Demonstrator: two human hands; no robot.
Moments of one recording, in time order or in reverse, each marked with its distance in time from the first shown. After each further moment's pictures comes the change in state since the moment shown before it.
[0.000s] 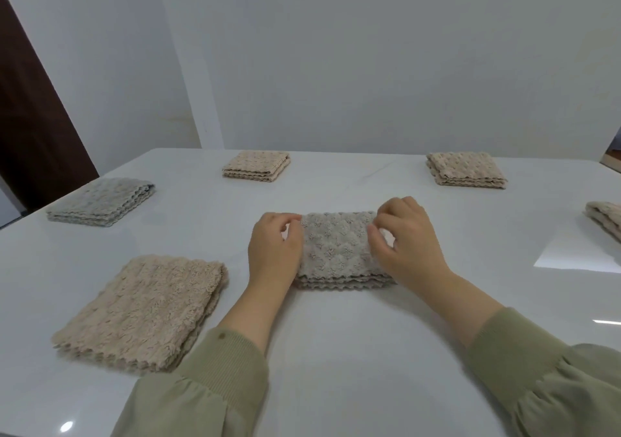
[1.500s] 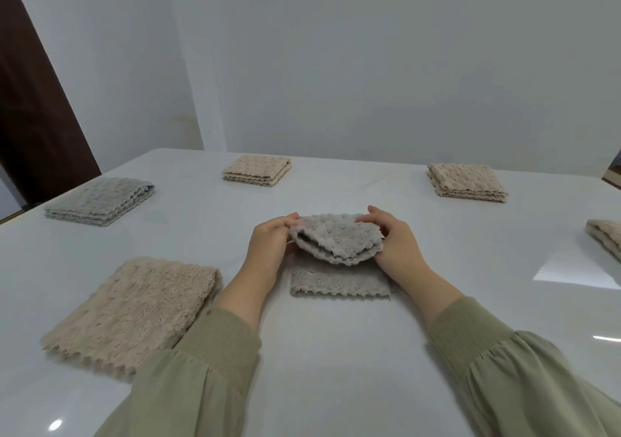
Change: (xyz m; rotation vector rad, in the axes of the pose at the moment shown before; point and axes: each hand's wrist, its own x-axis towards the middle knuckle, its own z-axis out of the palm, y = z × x) left_hand 0.026 -0.002 0.005 -0.692 -0.212 -0.404; right_hand 0.014 0.023 0.029 0.522 -0.211 0.516
